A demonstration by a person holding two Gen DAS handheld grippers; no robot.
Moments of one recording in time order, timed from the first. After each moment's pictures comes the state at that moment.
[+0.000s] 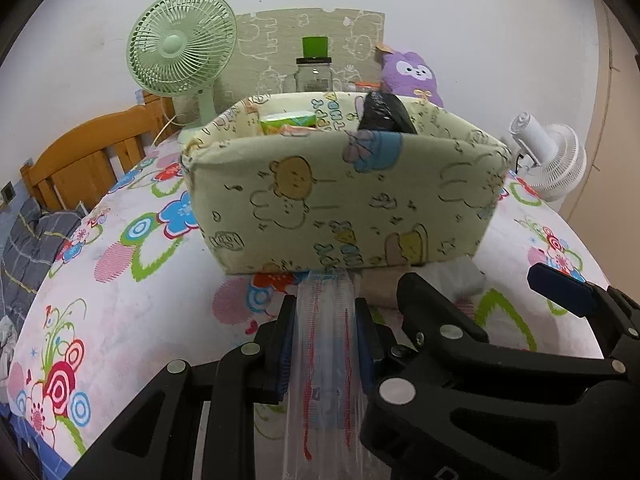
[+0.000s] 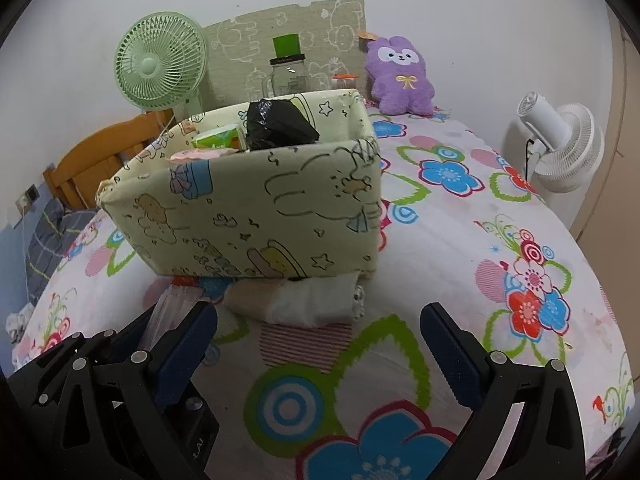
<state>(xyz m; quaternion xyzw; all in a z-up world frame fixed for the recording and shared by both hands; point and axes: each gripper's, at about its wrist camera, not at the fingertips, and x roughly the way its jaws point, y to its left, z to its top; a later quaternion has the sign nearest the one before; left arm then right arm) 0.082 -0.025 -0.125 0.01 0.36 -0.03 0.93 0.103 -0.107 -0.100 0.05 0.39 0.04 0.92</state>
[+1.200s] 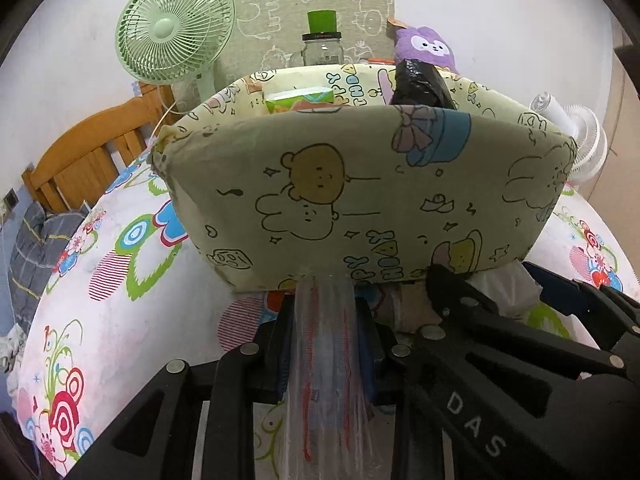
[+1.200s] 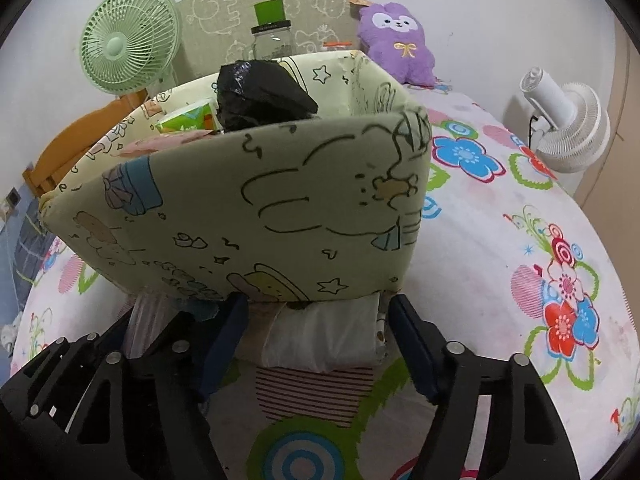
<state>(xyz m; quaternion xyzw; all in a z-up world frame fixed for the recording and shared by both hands) 0.116 -0.025 -0.142 0.04 0.40 -0.01 0.92 0.145 -0.097 -0.123 0.06 0.44 0.01 0.90</state>
